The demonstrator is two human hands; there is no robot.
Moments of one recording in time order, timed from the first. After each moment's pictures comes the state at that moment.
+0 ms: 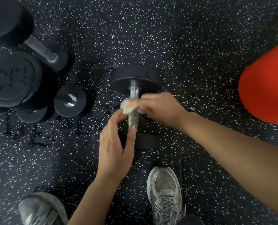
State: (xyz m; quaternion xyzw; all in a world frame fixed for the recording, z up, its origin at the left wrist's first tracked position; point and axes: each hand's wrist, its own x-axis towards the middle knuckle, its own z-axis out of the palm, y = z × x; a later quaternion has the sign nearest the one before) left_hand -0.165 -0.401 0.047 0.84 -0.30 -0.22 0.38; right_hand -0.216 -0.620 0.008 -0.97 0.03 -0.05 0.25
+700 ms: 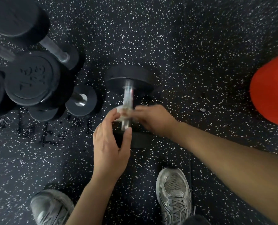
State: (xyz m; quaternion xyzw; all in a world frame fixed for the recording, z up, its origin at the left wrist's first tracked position) left_hand -0.135 -0.378 0.046 0.87 -0.30 -0.17 0.36; right_hand -0.195 -0.573 -0.016 -0.95 0.03 -0.04 0.32
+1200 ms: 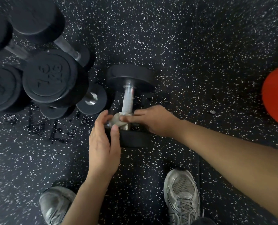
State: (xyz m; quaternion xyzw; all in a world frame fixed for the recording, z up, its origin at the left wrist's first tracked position) left_hand -0.105 -0.351 0.042 0.88 -0.22 -0.19 0.38; right_hand -0.170 -0.560 -0.022 -0.97 -0.08 -0.02 0.24
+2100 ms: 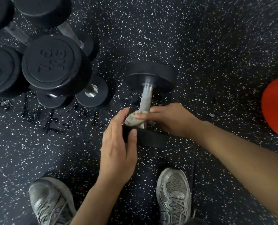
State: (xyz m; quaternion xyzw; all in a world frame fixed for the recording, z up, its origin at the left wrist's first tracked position) left_hand -0.144 -0.361 0.048 0.85 -0.29 -0.17 0.40; right_hand -0.203 -0.589 -0.002 -0.97 -0.06 0.03 0.23
